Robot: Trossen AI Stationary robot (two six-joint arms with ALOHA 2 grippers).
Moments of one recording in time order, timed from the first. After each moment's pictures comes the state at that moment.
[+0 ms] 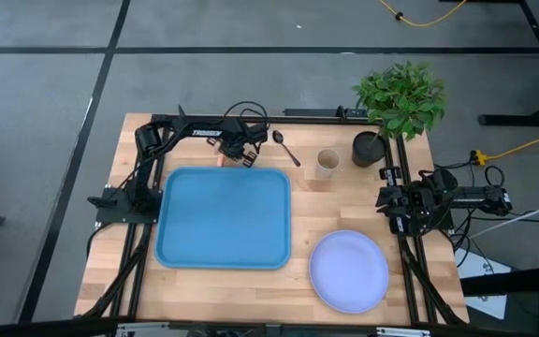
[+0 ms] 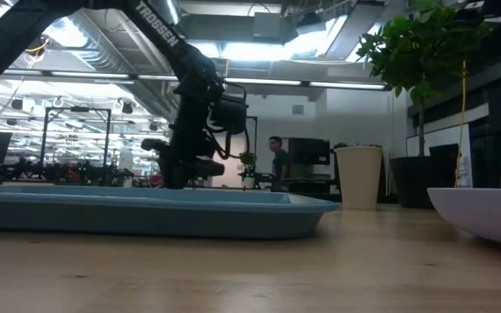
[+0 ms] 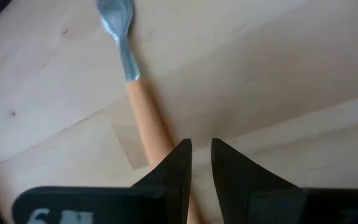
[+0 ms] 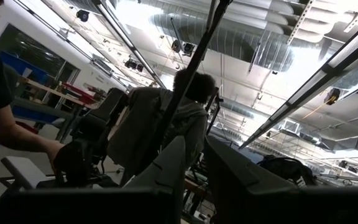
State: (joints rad) left arm 0.50 2.04 1.38 -0.93 -0.36 -0.64; right arm 0.03 0.01 0.01 0.53 -0.44 -0.26
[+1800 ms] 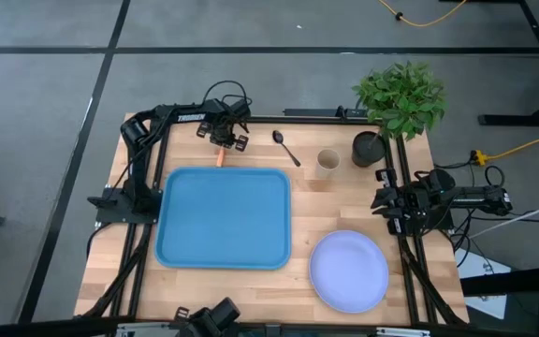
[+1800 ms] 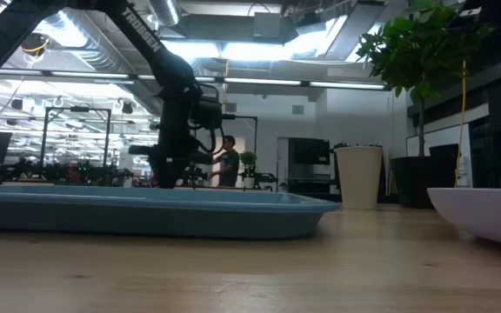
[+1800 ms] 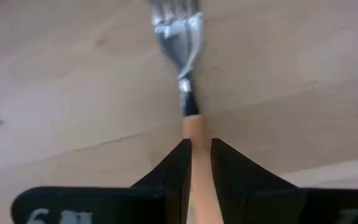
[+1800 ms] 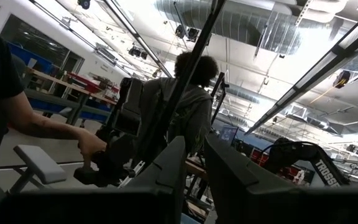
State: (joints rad) left arm 0.72 1.96 1.32 -0.84 -0.14 -0.59; right arm 0.03 0.01 0.01 0.46 -0.44 -0.26
